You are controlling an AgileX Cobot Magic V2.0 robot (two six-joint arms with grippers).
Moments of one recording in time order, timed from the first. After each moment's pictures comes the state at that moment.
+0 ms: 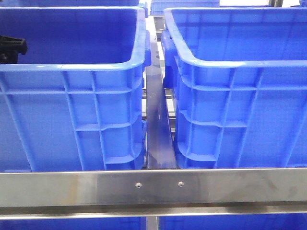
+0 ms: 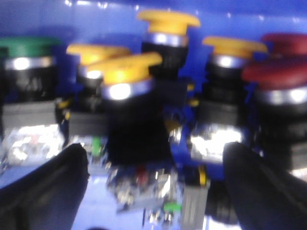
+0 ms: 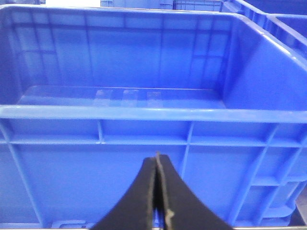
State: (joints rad) left arm -0.07 1.80 -1.38 0.18 0.81 -0.29; right arm -0.03 -0.01 0.03 -0.02 0.08 0.01
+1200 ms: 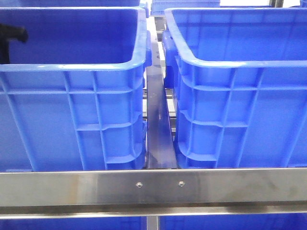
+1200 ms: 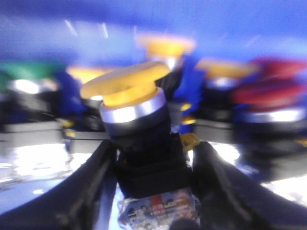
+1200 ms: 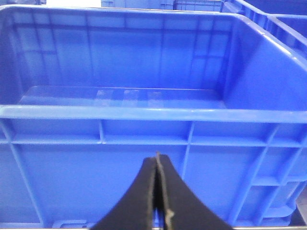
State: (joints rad) left arm -0.08 1.73 -1.38 0.19 0.77 -0.27; right arm -0.03 -0.01 0.03 -0.02 0.08 0.01
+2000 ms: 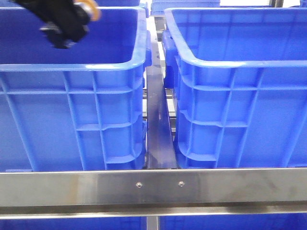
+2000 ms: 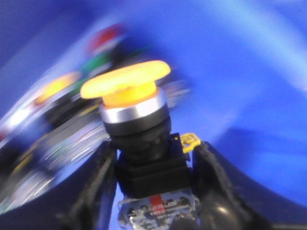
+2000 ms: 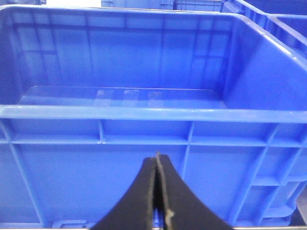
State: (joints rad) left arm -0.43 1.50 -1.33 -0.22 0.86 0.58; right arm -0.03 -0.01 0.03 -0.02 0.08 0.01
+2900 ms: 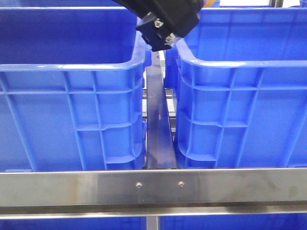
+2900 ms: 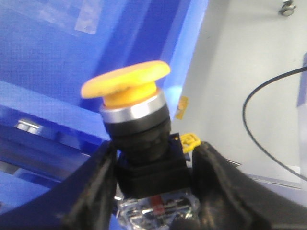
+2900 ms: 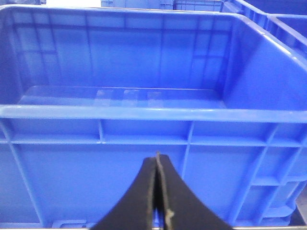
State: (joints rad) left arm -0.71 1.50 -1.33 -0.48 0.87 0.70; right arm -0.03 -0.01 0.03 -0.02 0.08 0.01
